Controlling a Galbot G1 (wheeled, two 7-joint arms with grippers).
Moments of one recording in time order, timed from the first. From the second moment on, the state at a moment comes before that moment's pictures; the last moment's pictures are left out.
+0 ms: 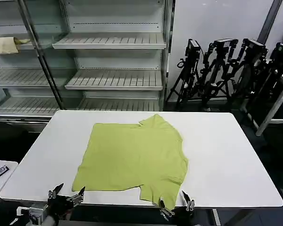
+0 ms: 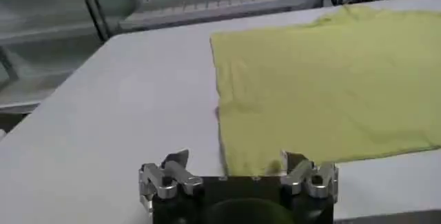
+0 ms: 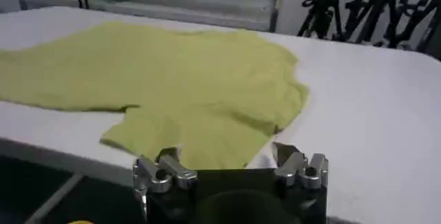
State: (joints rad) left arm 1.73 -1.02 -0.67 -2.22 -0.50 0.55 -0.17; right arm -1.65 1.13 0.04 2.26 0.19 -0.41 0.45
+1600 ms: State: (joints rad) left arm 1.73 -1.02 -0.74 -2.34 -0.65 0.52 -0.16; right arm -1.66 1.06 0.18 2.40 0.26 -0.38 0.43
